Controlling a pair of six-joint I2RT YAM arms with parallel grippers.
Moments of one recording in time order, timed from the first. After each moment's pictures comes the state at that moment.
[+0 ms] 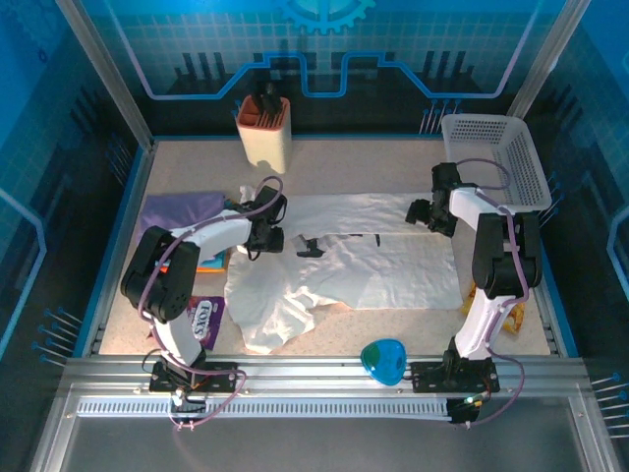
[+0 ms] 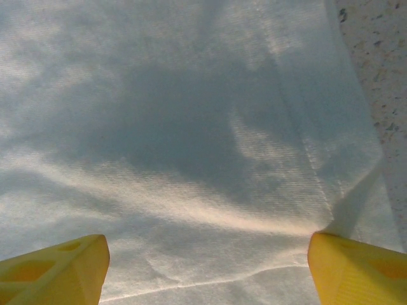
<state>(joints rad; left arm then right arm) -0.41 1.78 1.11 -0.56 -0.12 -0.40 -0.01 1.89 1.25 -0.61 -0.01 0.38</state>
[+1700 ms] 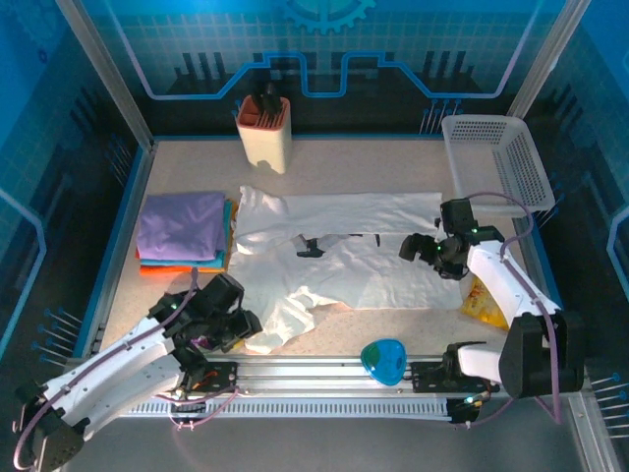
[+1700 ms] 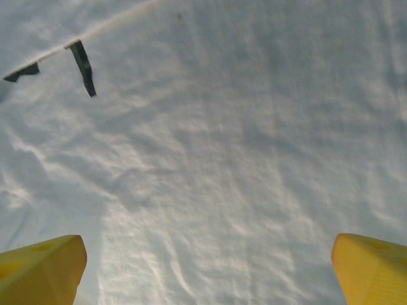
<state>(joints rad) -0.72 0.69 0.45 -0.99 0.23 -1.27 0.07 1.24 0.83 -0.81 -0.17 0.46</state>
